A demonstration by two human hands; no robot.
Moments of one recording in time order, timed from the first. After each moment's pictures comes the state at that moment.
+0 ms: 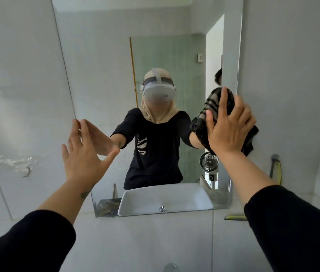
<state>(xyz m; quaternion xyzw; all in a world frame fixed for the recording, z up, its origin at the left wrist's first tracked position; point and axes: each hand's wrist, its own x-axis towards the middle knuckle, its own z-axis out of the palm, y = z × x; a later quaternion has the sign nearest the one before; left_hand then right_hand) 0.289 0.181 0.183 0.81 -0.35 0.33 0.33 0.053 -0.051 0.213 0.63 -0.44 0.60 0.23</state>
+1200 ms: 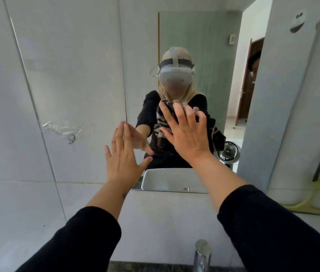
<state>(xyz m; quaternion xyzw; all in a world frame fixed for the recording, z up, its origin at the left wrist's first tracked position) 0.302 0.212 0.117 0.82 -0.41 0.24 0.31 0.197 0.057 0.161 0.74 -0.20 0.51 0.39</state>
